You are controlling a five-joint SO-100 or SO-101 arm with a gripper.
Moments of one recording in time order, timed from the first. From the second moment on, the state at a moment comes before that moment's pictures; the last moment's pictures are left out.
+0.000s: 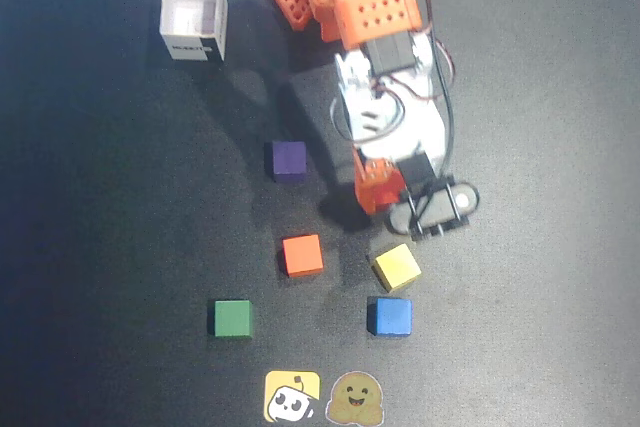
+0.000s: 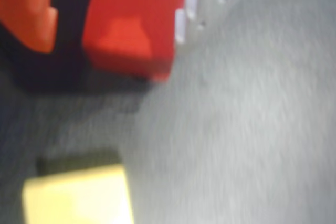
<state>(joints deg) -21.4 111.6 134.9 45.4 89.9</state>
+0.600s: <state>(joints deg) -19.2 94.4 120.1 42.9 91.5</state>
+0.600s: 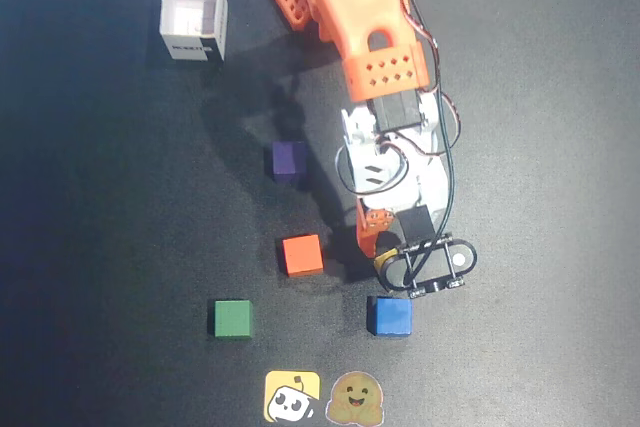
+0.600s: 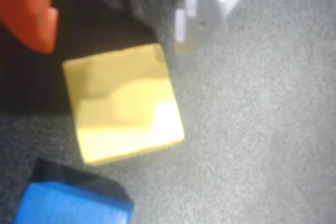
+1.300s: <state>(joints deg) -19.7 86.2 114.6 39.8 83.2</state>
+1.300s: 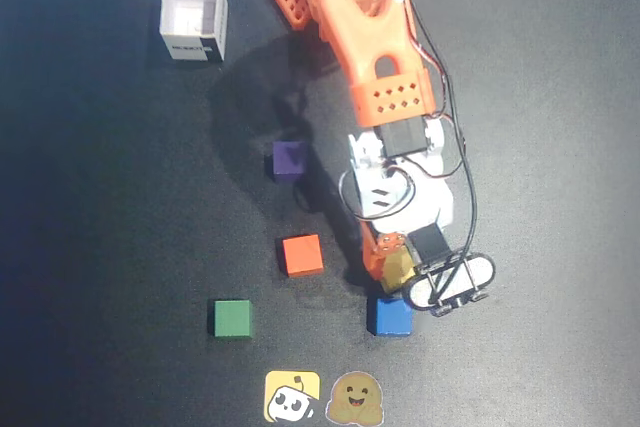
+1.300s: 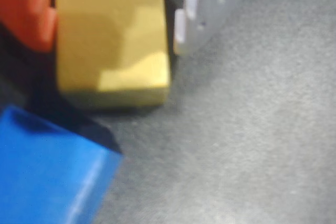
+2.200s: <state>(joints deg) -19.6 86.3 114.6 42.7 84.0</state>
